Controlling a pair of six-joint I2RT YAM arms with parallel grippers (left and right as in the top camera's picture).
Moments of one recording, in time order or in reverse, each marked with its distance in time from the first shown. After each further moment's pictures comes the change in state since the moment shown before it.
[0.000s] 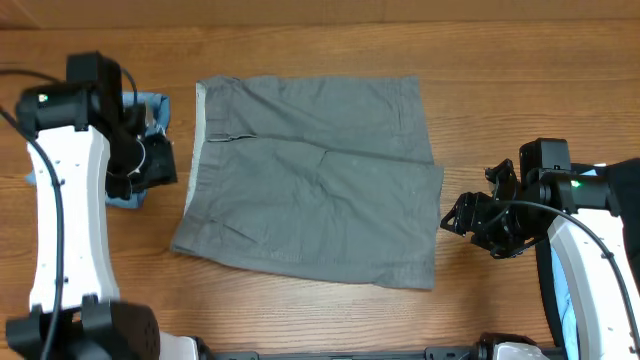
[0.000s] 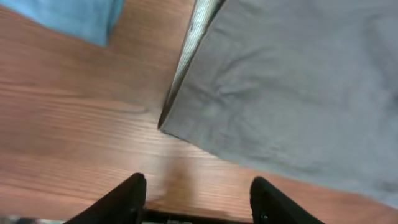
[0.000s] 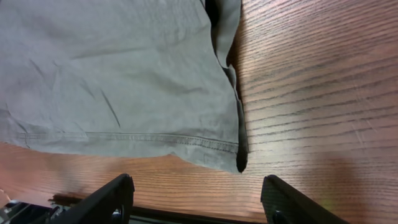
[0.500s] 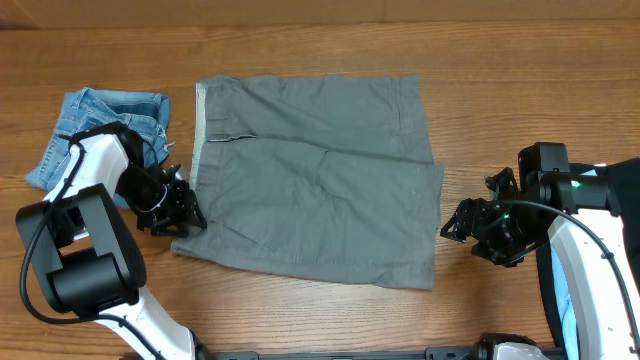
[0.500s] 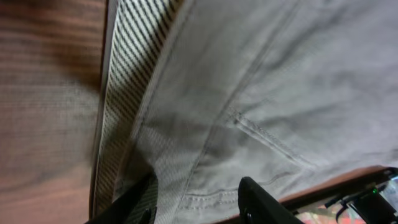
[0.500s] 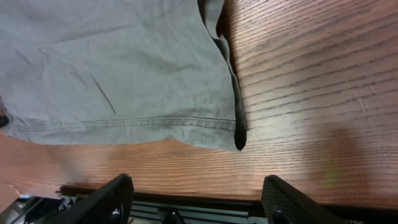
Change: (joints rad) left arm 0.124 0.328 -0.378 0.273 0.248 0.216; right arm 0.000 0.000 0.000 -0.067 0.000 0.033
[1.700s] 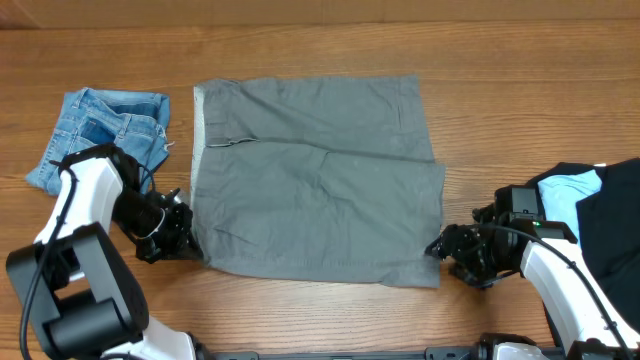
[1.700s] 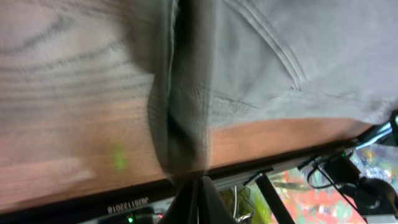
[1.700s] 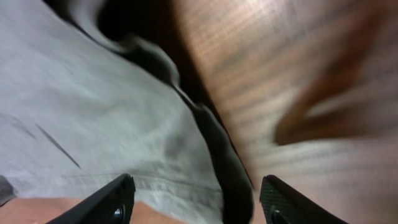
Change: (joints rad) left arm 0.028 -0.204 -0.160 -0.146 0.052 -0.023; right arm 0.000 0.000 -0.427 0.499 -0.053 0.196
